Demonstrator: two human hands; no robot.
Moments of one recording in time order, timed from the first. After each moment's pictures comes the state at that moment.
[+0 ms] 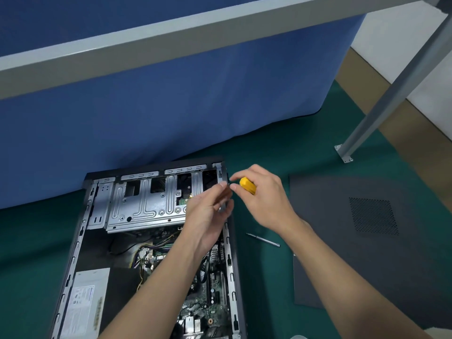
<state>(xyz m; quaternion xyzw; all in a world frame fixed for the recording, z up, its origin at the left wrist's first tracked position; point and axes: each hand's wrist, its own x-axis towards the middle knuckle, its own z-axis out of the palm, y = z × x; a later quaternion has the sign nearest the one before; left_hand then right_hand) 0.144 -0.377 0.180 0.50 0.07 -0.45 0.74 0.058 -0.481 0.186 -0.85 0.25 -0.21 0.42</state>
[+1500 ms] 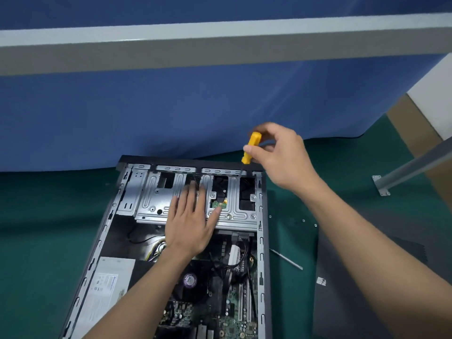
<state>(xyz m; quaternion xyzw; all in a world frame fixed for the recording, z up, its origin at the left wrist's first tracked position) 0.221 -0.289 0.101 0.94 -0.32 -0.08 0.04 0.166 -0.492 0.241 -0.83 0.23 -0.17 0.48</state>
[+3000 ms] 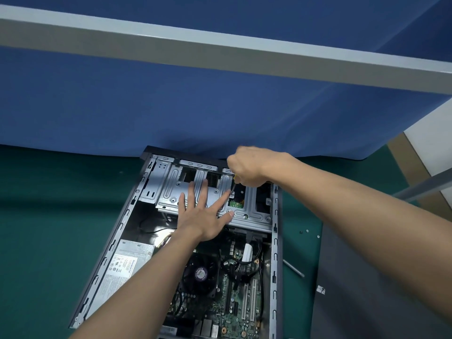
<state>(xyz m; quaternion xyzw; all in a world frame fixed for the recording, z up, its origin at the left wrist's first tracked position) 0.245 -0.276 0.110 0.90 -0.32 -0.28 0.02 0.244 -0.432 0.250 -0.97 -0.03 0.22 -0.04</state>
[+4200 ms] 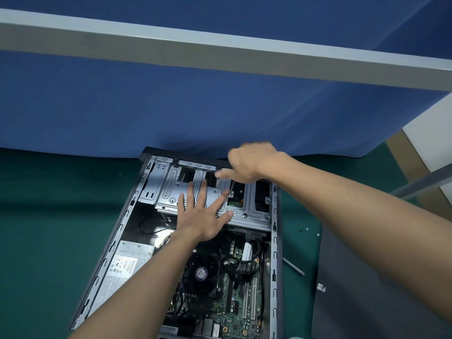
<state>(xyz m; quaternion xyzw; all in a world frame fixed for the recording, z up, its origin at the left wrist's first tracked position) 0.245 -0.276 0.107 0.91 -0.32 -0.27 0.02 0.245 -0.428 0.254 -0.97 0.06 0.23 -0.04</state>
